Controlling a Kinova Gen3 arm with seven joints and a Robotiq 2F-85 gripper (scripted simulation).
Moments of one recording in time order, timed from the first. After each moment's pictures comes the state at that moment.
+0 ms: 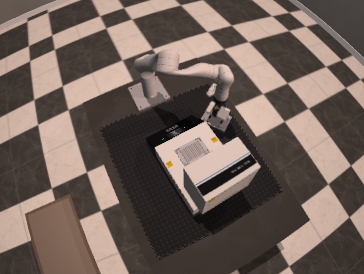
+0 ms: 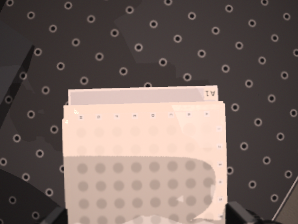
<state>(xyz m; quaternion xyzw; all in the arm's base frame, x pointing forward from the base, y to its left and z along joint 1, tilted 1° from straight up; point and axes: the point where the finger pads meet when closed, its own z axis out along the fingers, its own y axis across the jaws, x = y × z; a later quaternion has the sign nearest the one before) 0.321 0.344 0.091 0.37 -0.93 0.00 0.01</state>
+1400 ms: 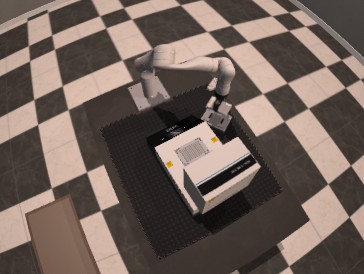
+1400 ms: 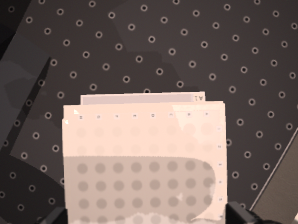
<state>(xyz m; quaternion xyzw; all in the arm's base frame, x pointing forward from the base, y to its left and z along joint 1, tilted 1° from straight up) 0.322 0.345 0.140 0.37 -0.93 0.00 0.01</state>
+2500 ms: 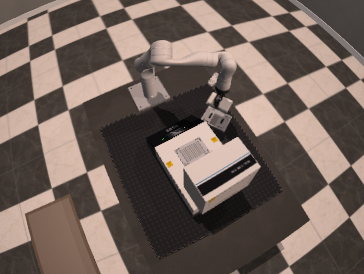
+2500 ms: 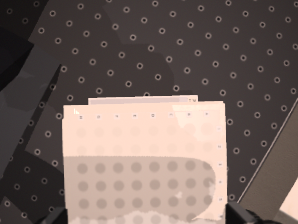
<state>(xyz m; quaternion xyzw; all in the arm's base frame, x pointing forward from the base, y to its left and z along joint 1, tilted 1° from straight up) 0.323 0.346 0.180 0.37 -0.93 0.00 0.01</state>
